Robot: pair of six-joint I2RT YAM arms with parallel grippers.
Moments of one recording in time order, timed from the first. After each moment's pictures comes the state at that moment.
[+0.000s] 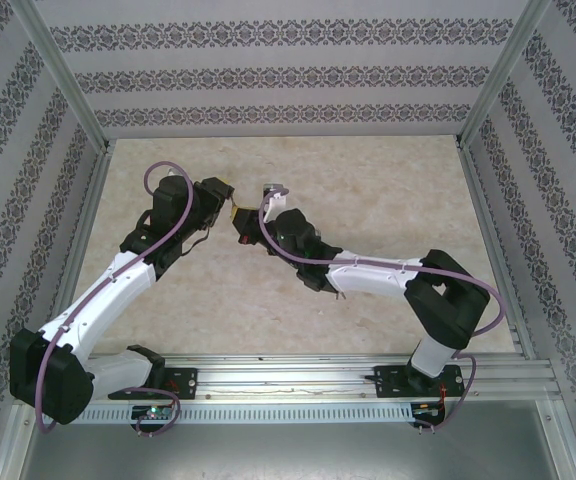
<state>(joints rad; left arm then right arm) -0.38 1.18 0.94 -0.15 0.01 -1.31 0.92 1.69 1.00 0.61 0.09 0.76</state>
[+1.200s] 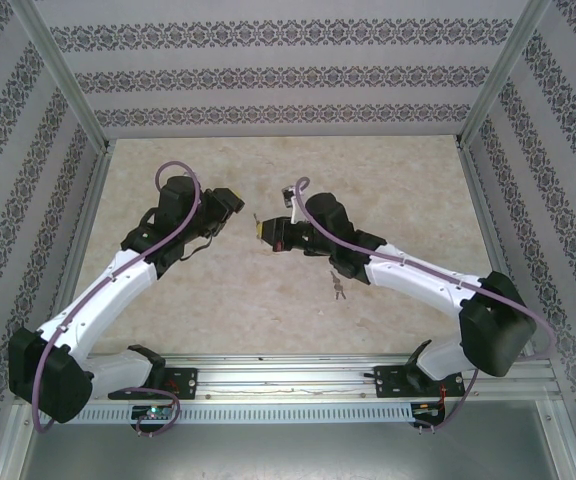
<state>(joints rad) -0.41 1.18 1.00 -0.30 0.11 -1.21 0.77 1.46 0.99 0.05 -0.34 0.71</state>
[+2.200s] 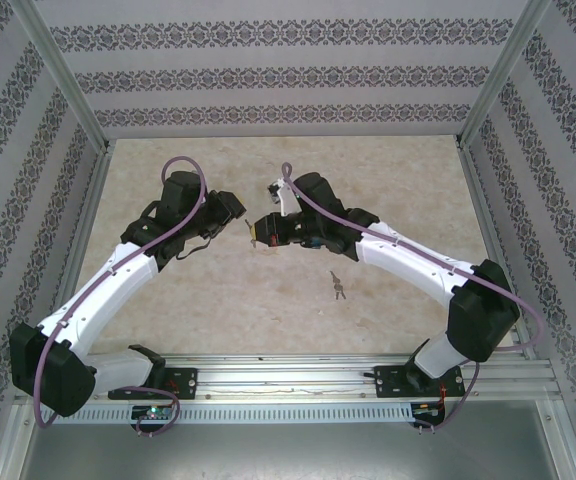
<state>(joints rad) -0.41 1.22 1.07 -0.44 0.15 -1.10 0.75 1.55 1.23 -0.27 -0.48 0.66</state>
